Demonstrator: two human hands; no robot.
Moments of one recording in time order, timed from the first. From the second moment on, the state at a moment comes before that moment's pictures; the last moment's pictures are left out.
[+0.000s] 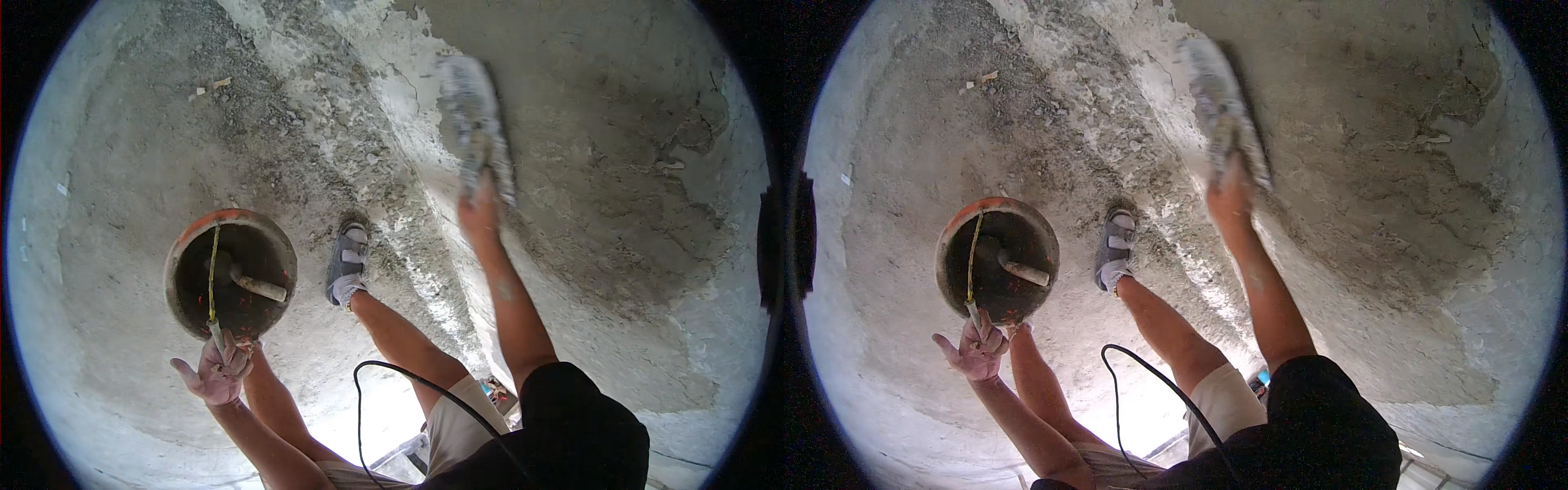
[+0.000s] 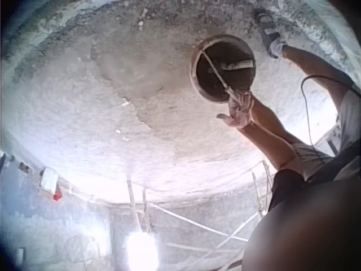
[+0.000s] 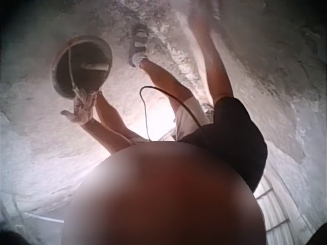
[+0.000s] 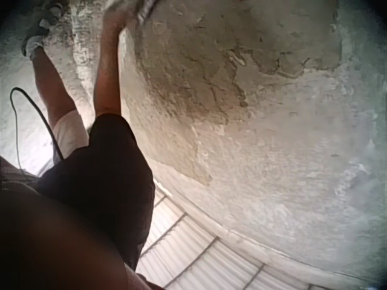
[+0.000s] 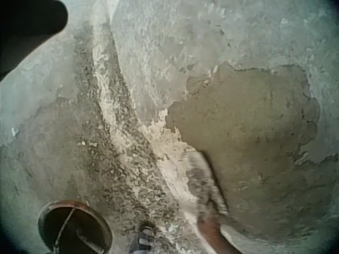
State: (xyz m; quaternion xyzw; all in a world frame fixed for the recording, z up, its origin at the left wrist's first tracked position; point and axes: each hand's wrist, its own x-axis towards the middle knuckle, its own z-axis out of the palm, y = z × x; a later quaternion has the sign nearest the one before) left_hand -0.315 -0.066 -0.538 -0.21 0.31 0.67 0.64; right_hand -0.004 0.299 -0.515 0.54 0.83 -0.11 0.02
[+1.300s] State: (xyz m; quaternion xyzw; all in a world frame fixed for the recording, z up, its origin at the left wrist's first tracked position) left_hand -0.329 -0.069 -0.545 -0.13 0.23 0.70 0.66; right_hand -0.059 0.317 -0.650 0.64 0.71 -0.18 0.25
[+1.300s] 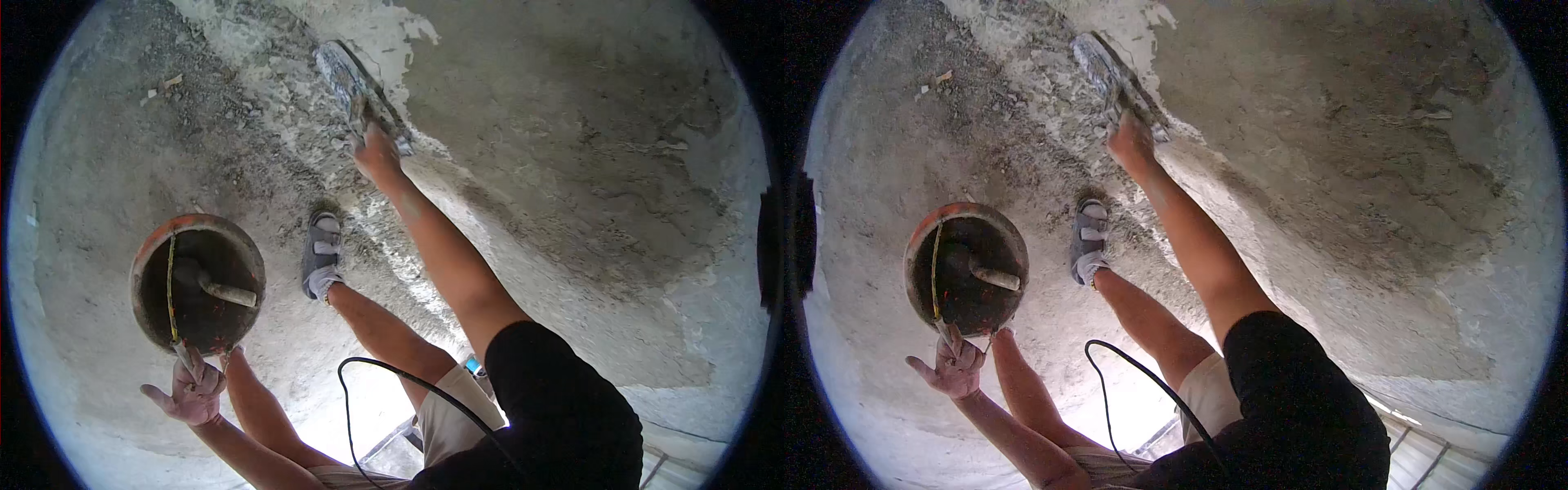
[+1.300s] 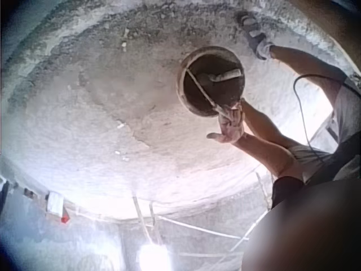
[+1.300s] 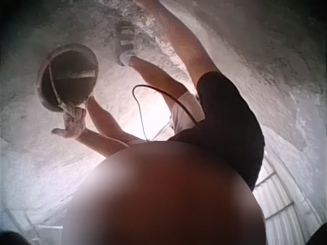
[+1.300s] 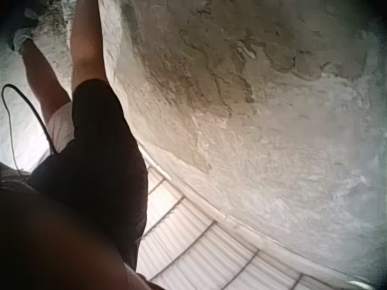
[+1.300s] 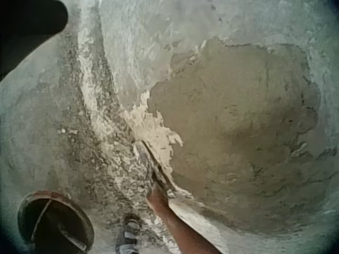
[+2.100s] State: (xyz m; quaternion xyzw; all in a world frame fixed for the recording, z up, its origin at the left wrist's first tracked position) left_hand -0.324 -0.074 -0.549 -0.16 0.23 0.71 0.65; right_hand -0.040 0.294 -0.554 0.60 0.79 -0.13 0.09
